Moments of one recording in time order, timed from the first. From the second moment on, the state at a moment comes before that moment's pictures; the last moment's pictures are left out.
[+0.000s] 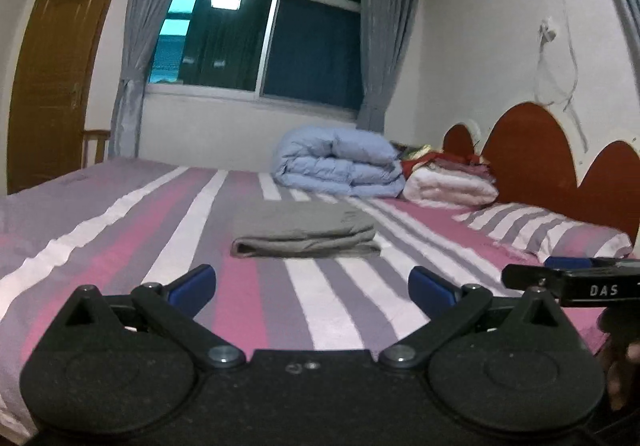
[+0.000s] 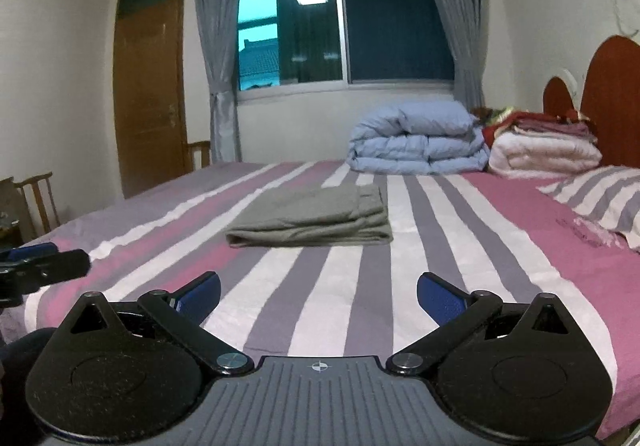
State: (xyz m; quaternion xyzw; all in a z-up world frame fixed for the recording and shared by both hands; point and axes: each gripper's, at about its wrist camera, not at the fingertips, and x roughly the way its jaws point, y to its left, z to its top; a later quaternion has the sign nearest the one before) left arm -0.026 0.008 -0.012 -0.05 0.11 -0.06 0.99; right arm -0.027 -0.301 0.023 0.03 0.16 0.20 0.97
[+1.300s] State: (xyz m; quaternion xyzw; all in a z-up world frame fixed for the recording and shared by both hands) left arm -0.022 0.006 -0.017 -0.06 0.11 -0.05 0.99; right arm -0.013 -0.304 0.020 0.04 0.15 0.20 0.97
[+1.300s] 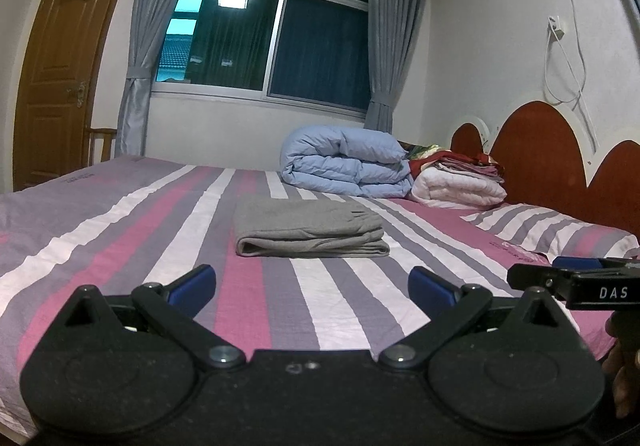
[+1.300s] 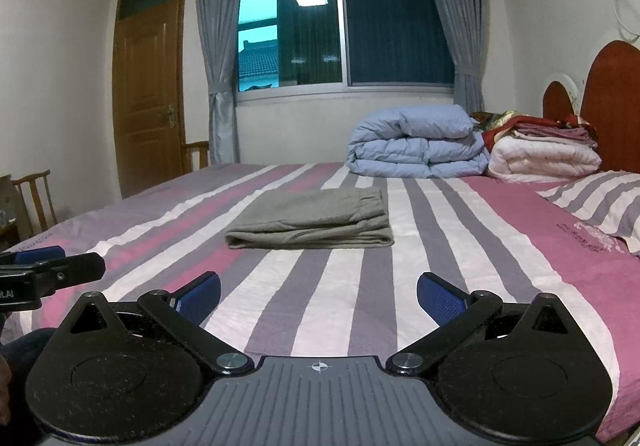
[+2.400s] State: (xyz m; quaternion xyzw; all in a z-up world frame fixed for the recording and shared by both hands) left arm -0.024 0.008 -0.016 -0.05 0.11 -0.05 0.99; right arm -0.011 -0.311 0.018 0.04 0.15 0.20 0.97
